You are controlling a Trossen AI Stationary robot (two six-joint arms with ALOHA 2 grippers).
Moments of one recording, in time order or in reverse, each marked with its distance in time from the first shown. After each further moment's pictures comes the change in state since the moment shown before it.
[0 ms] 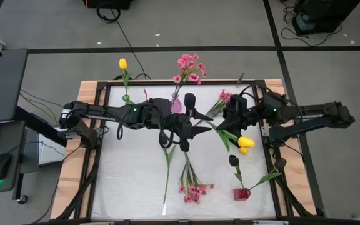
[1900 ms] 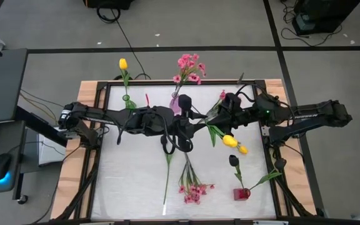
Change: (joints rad) left arm -0.053 -0.001 -0.001 -0.121 -0.288 -0.008; right arm 0.003 0.080 0.000 0.066 0.147 -0.105
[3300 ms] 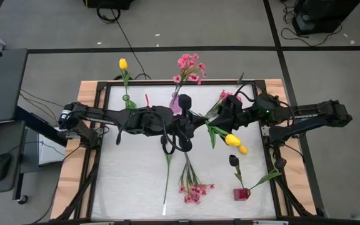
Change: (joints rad) left arm 0.003 0.000 0.000 0.032 0.000 0.003; right arm 0.000 -0.001 0.000 -0.011 -0.078 -0.086
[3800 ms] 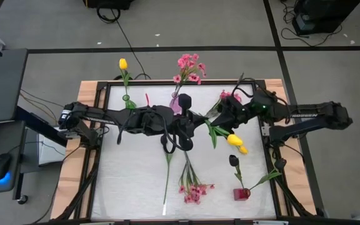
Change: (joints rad) left arm -0.001 0.000 0.000 -0.010 -0.003 -0.001; right arm -0.103 0.000 0.000 -0.062 -0.201 -0.168
